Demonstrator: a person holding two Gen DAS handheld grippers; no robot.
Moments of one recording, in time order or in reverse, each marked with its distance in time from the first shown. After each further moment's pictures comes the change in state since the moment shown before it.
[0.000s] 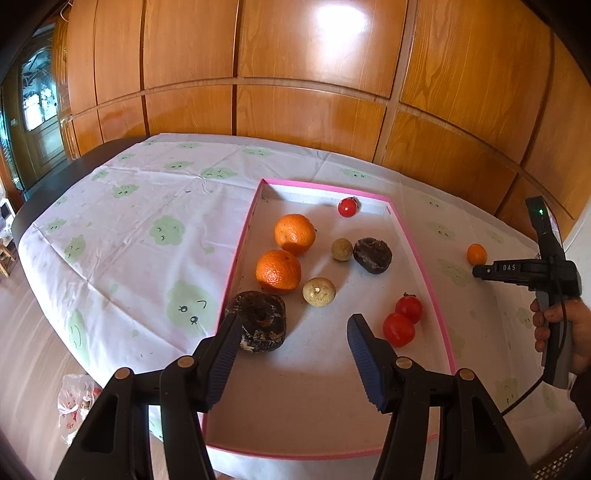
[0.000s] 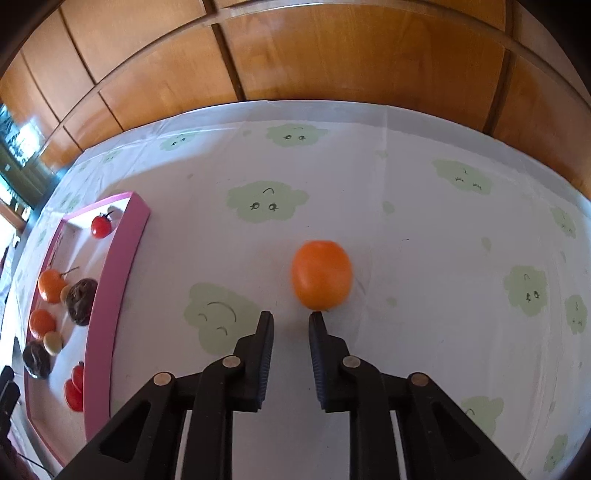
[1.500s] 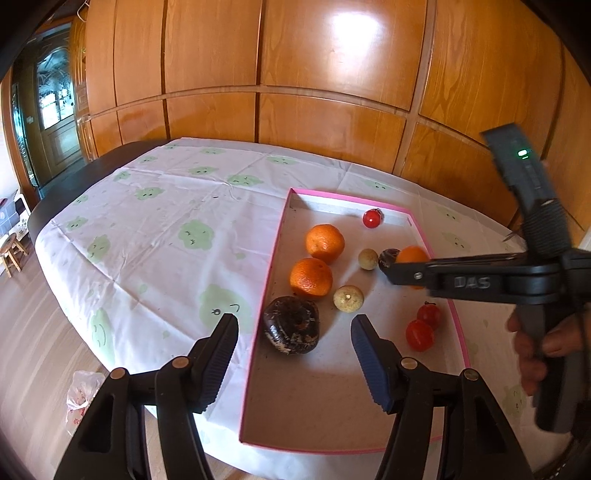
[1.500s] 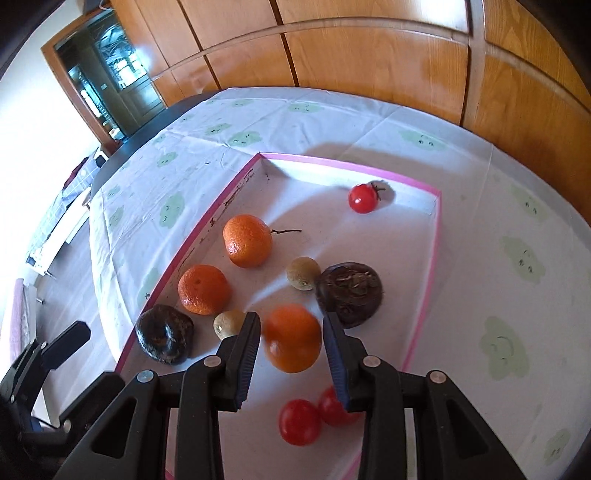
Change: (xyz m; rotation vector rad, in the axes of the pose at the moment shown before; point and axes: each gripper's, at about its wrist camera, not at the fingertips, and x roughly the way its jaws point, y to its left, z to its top) left arm -0.011 0.020 -0.001 -0.030 -0.030 0.056; right arm -0.014 0.199 -0.021 -0.347 0.043 0.276
